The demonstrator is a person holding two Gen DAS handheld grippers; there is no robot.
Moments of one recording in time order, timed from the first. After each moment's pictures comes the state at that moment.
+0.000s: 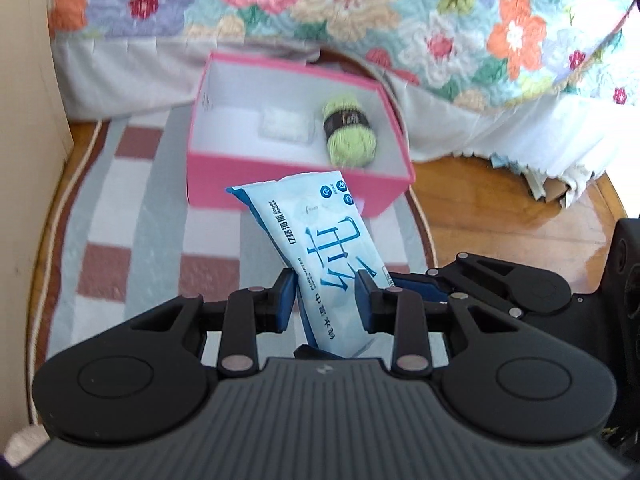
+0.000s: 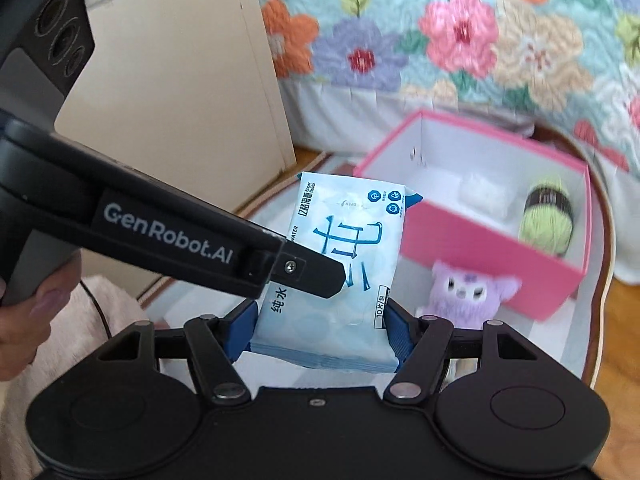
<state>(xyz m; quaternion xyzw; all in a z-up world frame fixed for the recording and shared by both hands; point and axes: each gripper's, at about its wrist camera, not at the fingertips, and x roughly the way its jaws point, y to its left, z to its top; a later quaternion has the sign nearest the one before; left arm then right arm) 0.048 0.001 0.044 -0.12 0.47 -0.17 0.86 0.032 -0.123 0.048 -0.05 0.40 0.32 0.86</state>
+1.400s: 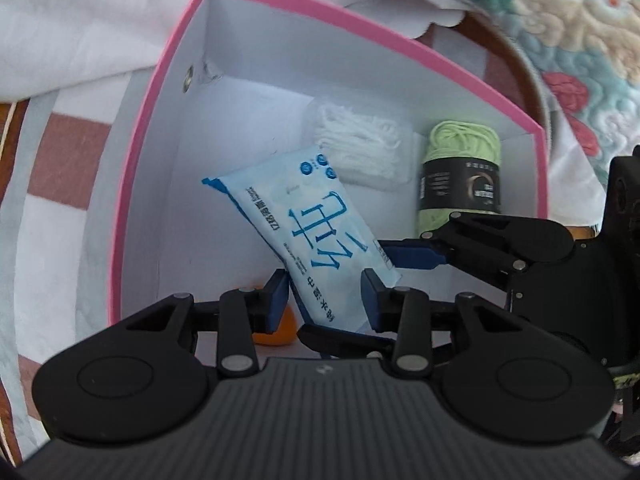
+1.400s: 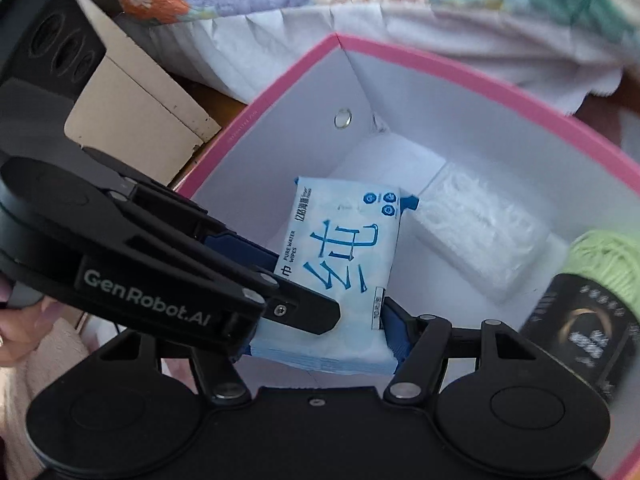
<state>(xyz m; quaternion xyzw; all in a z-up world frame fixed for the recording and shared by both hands) 0.322 -0.013 -0.094 -0.19 0.65 -0.10 0.73 0.340 -0.130 -0.074 -0.04 0.58 0.42 0.70</state>
